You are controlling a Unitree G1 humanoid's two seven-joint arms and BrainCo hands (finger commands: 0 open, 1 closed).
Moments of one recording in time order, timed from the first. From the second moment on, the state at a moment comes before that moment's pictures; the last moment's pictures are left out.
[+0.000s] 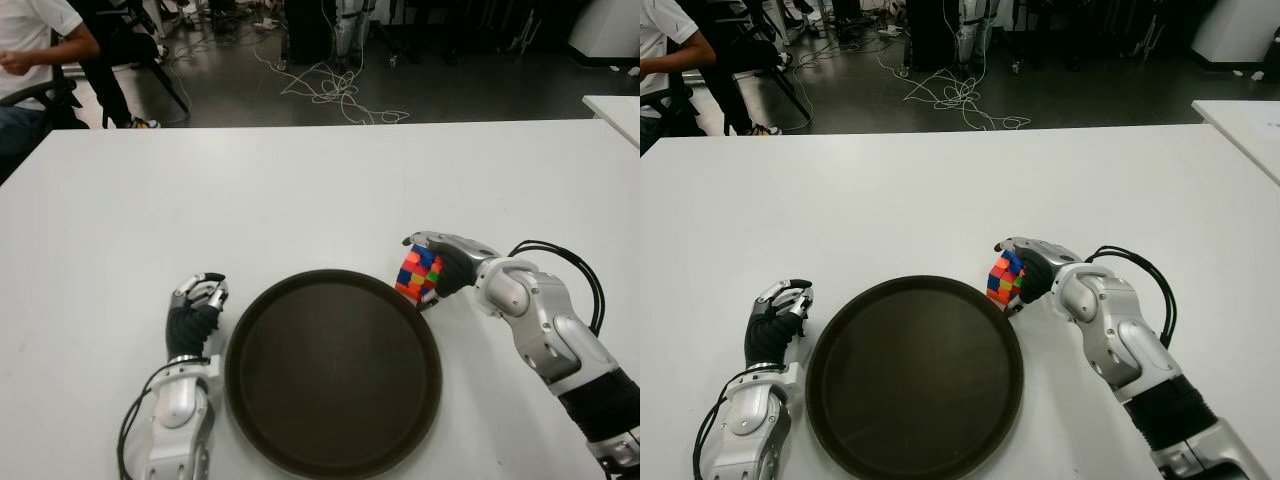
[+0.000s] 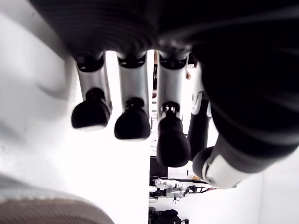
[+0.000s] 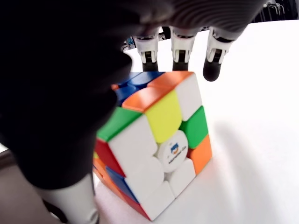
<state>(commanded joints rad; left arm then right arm) 0.19 -0.10 0.10 0.06 -0.01 -0.08 0.11 -0.31 -0.48 0.37 0.01 -0.66 0.29 0.49</state>
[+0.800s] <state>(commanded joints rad) 0.19 -0.11 0.10 0.06 -0.02 -0.08 0.12 -0.32 -0.47 0.37 0.08 -0.66 0.23 0.45</state>
